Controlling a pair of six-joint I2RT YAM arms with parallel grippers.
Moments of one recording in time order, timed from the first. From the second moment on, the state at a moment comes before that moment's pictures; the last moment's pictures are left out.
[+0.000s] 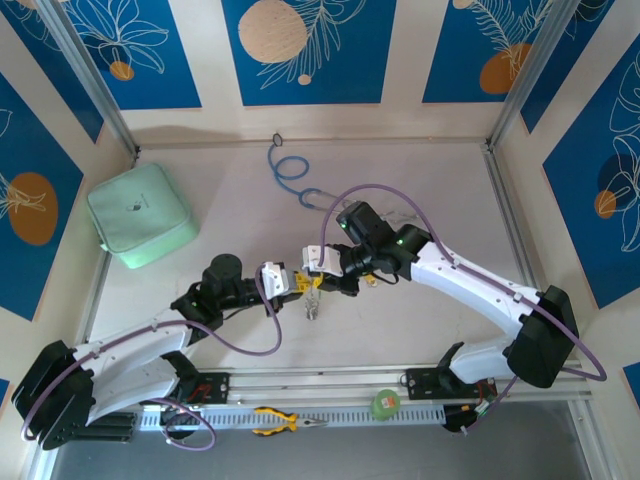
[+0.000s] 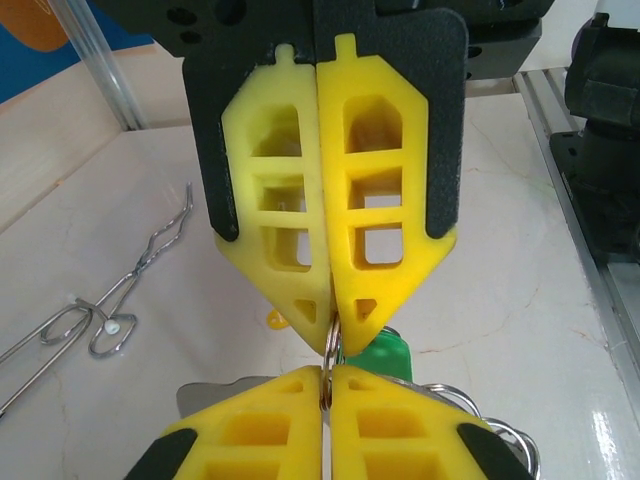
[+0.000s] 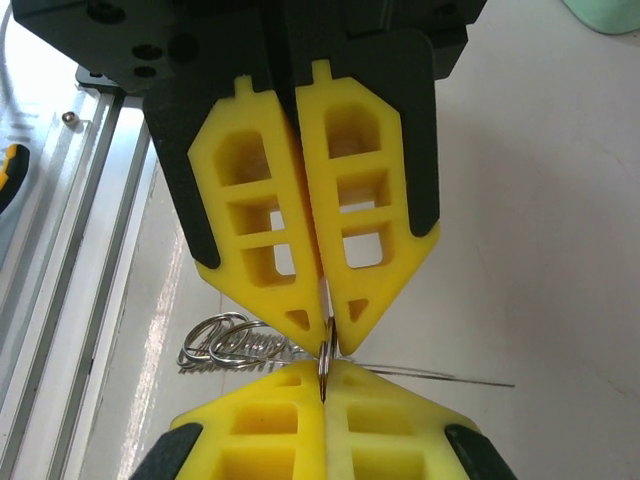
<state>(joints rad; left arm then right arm) -0.76 0.99 0.40 0.33 0.52 0.34 0.82 1.34 1.11 -0.72 -0.52 -0.71</state>
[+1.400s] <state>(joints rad) -0.76 0.99 0.38 0.46 0.54 0.29 0.66 1.22 0.92 -0.48 -0.75 -0.58</state>
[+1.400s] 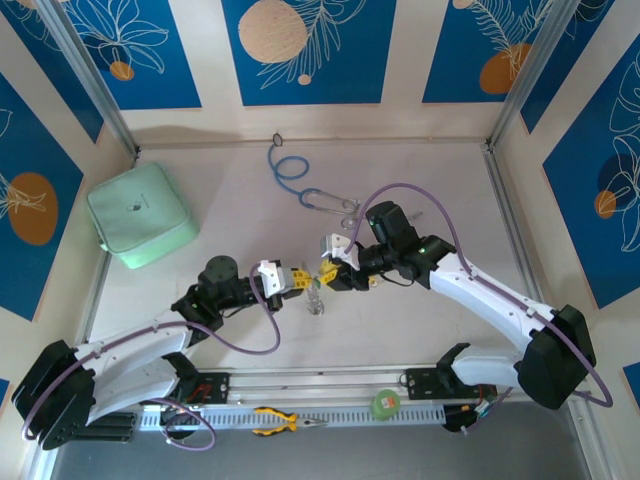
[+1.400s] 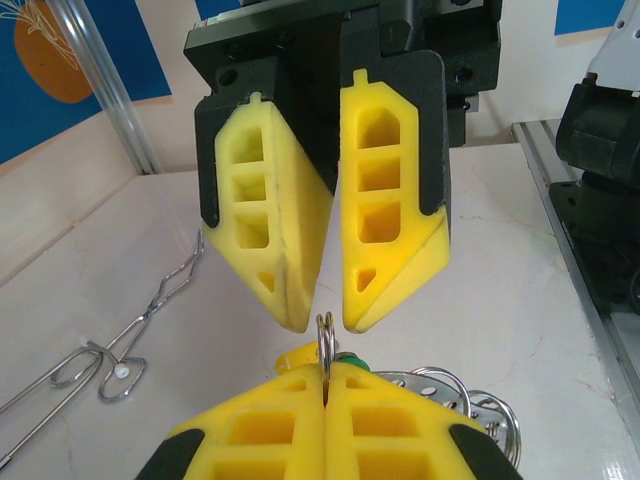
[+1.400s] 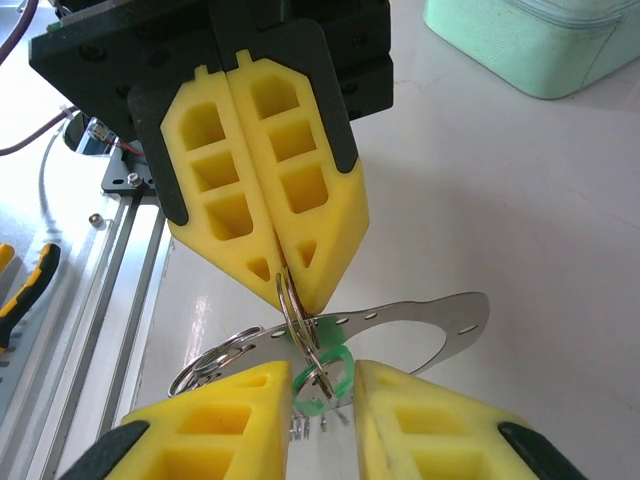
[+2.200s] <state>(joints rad) -0.76 0.99 0.37 0.47 0.55 0.28 0.67 1.26 0.92 -0.48 -0.75 -0.58</state>
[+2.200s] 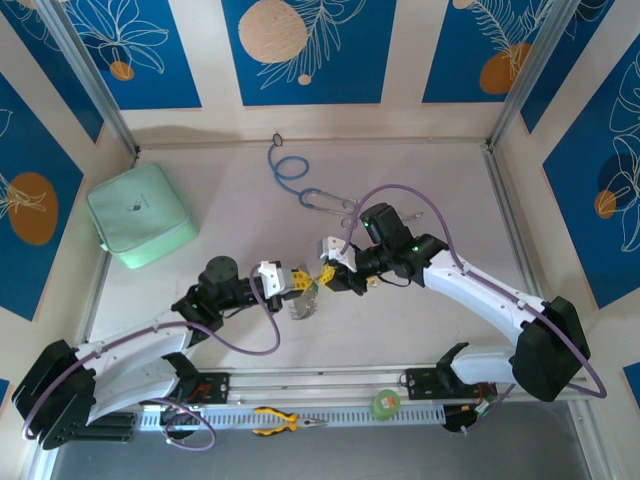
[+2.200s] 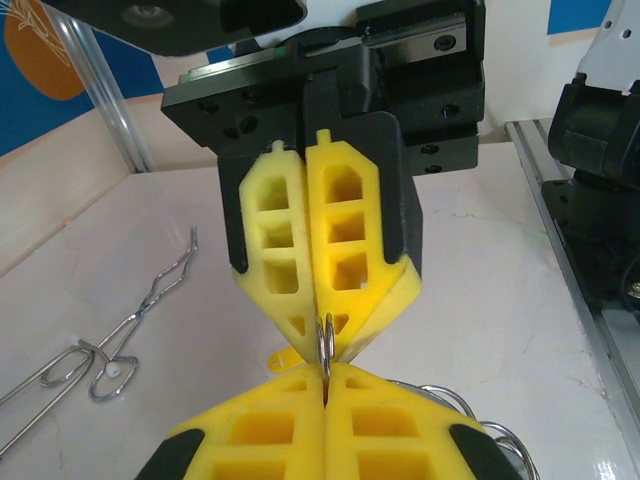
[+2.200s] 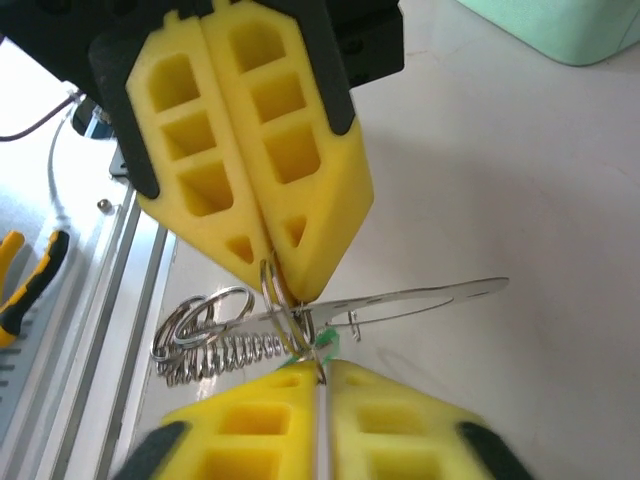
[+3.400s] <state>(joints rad) -0.76 1.01 0.40 0.39 0.44 0.32 0.75 1.30 1.06 -0.66 -0.54 -0.75</state>
